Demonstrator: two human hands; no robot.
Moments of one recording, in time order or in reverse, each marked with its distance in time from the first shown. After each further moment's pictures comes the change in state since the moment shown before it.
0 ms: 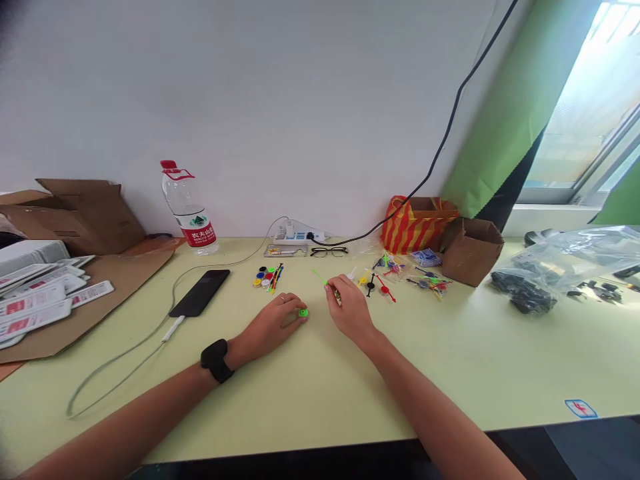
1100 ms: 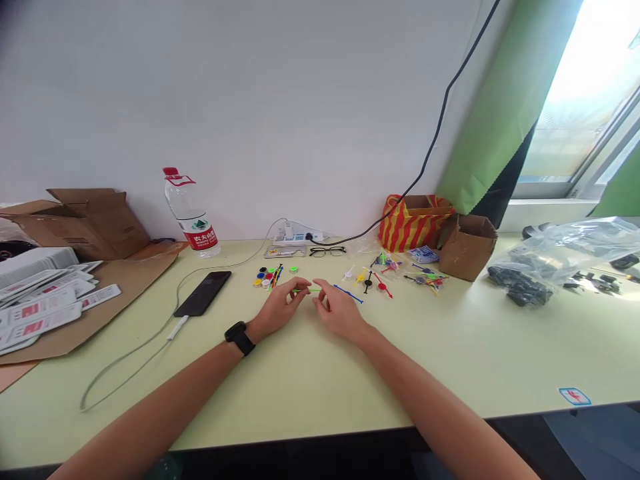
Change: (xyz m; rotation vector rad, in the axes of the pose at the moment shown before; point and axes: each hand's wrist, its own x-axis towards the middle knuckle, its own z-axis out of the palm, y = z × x) left_hand 0.033 -0.004 0.010 -0.195 0.118 -0.026; right_hand -0.007 0.001 0.010 0.042 -0.296 0.062
